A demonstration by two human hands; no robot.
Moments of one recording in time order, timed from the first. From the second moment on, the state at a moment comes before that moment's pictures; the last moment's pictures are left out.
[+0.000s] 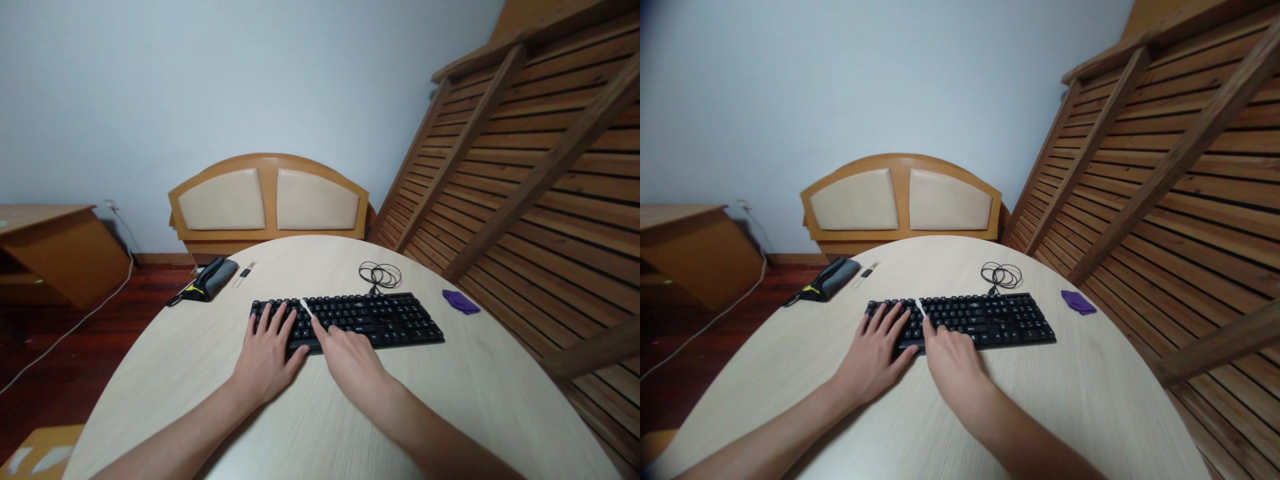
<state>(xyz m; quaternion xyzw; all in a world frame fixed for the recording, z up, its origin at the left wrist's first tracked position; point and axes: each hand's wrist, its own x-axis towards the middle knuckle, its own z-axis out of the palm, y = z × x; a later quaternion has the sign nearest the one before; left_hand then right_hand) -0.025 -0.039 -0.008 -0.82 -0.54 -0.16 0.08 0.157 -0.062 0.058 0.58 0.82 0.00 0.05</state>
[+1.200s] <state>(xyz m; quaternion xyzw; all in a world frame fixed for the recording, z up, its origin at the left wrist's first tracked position) -0.034 -0.037 -0.005 -0.82 -0.55 -0.13 0.06 0.154 -0.059 0.067 0.57 0.82 -0.07 0.03</state>
